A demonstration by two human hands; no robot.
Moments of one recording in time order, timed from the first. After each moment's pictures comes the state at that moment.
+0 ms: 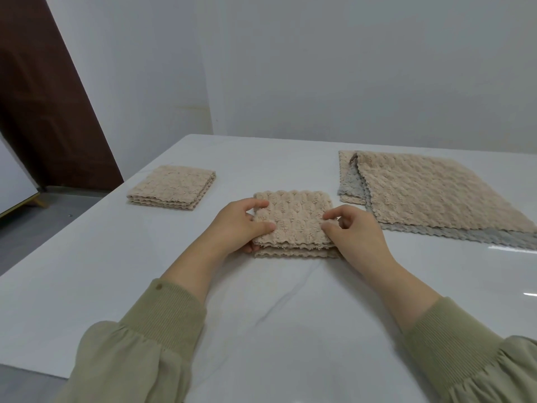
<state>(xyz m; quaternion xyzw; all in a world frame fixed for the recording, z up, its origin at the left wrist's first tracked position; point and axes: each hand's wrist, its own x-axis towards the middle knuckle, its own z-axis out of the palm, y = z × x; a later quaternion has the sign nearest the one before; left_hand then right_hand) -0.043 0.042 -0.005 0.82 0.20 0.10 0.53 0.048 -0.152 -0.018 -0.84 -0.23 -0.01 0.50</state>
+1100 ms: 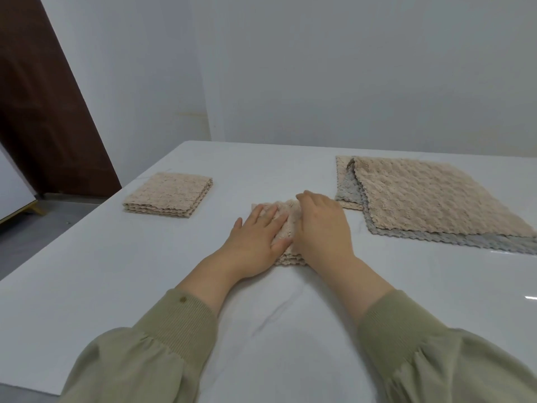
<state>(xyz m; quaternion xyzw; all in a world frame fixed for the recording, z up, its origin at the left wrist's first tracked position) -0.020 0.029 -0.034 0.99 0.06 0.02 0.13 0.049 -0.100 -0.018 -0.88 -0.36 -0.23 0.22</state>
